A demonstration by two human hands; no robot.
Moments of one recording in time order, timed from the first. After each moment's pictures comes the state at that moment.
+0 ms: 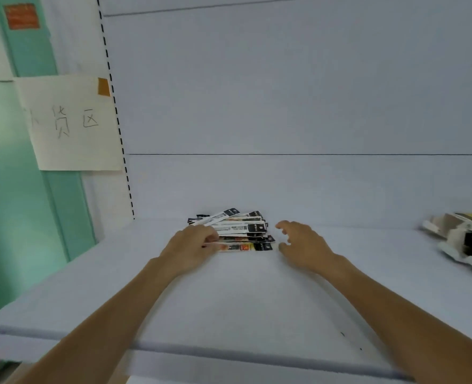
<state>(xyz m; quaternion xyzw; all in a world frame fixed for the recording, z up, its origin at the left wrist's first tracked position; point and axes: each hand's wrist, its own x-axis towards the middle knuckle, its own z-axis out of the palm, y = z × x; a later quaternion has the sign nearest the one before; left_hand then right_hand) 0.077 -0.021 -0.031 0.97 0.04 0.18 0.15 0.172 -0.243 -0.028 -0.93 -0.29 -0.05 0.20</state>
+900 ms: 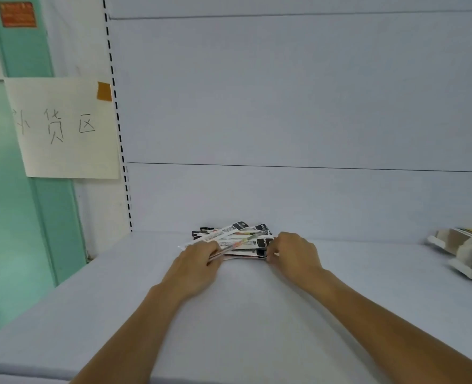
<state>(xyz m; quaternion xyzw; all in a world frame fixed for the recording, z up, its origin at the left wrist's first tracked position) 0.081 -0.007 -0.042 0.95 0.04 0.22 0.21 0.172 -0.192 -0.029 -0.94 -0.26 -0.16 0.13</state>
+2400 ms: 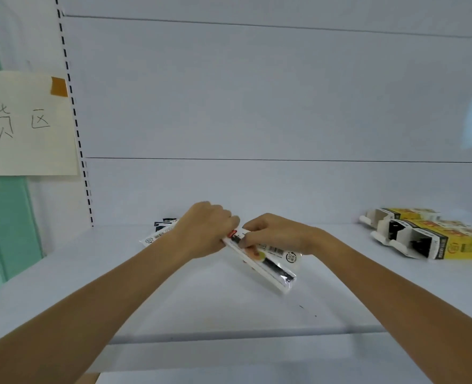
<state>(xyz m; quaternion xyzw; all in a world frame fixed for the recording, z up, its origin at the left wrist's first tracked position) 0.073 -0.094 0.020 0.88 -0.22 0.32 -0.26 0.105 -0.268 0.030 -0.85 -0.37 0.14 0.34</state>
